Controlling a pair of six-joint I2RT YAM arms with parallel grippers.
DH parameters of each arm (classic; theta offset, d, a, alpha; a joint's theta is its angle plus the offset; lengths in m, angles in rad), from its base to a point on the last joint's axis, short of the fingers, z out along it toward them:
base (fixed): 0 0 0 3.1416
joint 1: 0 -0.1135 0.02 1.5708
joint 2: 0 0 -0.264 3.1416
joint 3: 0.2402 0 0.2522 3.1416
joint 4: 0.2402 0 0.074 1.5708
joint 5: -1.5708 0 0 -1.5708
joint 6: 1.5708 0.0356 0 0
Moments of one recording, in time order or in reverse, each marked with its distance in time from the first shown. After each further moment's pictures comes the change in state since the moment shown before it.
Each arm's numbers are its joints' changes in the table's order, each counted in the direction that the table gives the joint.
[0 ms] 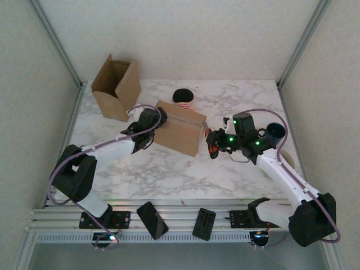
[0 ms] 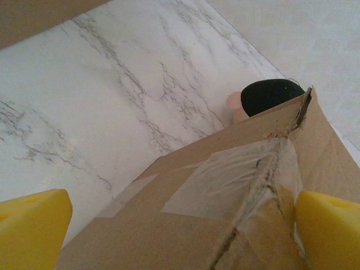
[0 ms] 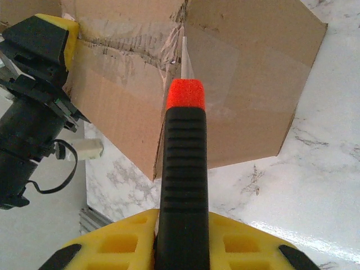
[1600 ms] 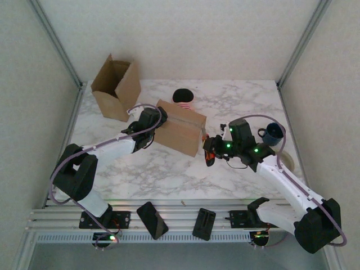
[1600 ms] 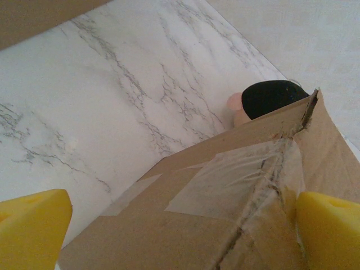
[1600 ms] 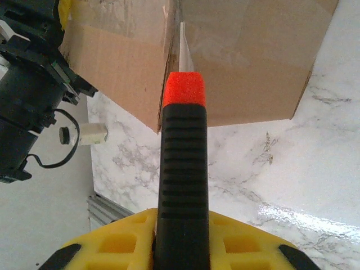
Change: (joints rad) left arm 0.000 0.014 0.013 0.003 0.000 0.001; right arm -0.106 -0.082 -0.066 0.008 -0.035 0.111
